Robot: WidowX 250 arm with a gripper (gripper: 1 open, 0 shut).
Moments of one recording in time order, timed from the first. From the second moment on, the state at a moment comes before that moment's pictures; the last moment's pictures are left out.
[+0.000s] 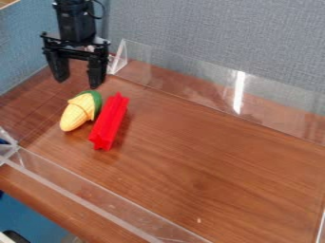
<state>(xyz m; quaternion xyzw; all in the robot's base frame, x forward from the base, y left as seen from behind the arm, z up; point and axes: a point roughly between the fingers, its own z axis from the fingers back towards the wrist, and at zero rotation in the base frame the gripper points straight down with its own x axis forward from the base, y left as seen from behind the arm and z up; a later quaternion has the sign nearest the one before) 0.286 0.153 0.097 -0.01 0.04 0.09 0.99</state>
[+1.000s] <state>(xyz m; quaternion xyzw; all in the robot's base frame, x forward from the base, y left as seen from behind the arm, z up) 0.296 0.125 0.093 -0.01 0.04 0.05 1.00</state>
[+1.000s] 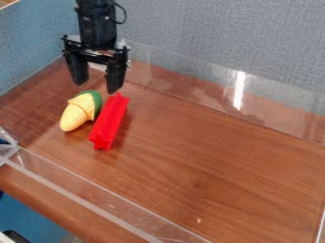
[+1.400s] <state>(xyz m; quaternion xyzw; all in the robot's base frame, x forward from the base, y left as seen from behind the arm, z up) 0.298 0.113 0.091 -0.02 0.05 0.03 1.00</state>
